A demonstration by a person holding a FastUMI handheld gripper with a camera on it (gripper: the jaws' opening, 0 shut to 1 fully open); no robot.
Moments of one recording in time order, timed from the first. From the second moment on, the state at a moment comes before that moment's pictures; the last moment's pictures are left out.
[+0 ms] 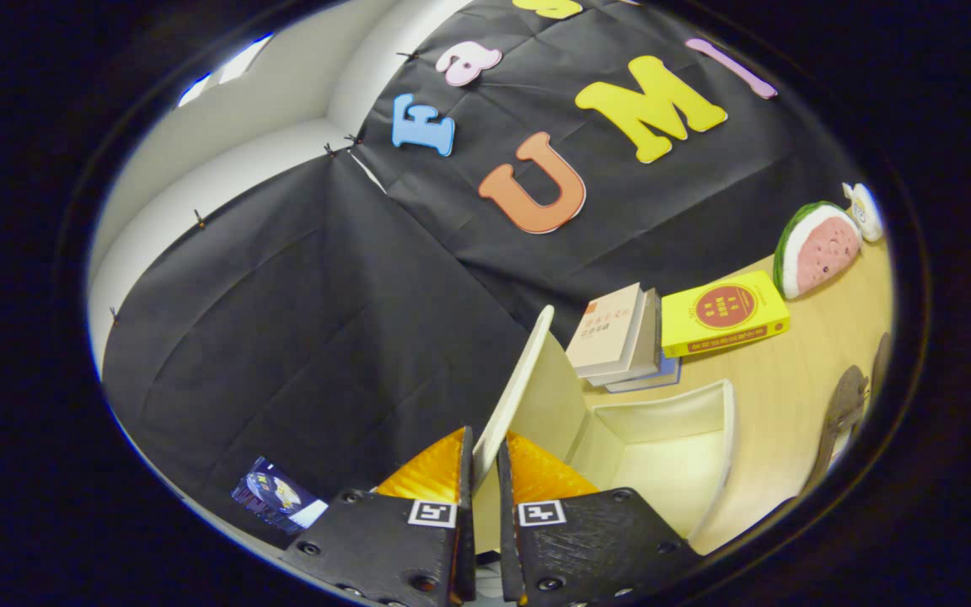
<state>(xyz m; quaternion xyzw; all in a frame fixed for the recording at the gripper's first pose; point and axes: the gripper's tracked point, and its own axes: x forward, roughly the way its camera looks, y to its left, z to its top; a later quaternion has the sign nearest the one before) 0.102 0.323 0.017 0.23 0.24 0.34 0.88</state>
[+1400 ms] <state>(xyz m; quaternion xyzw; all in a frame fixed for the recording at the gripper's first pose) 0.093 0.311 -0.003 0.08 0.21 0.32 0.92</state>
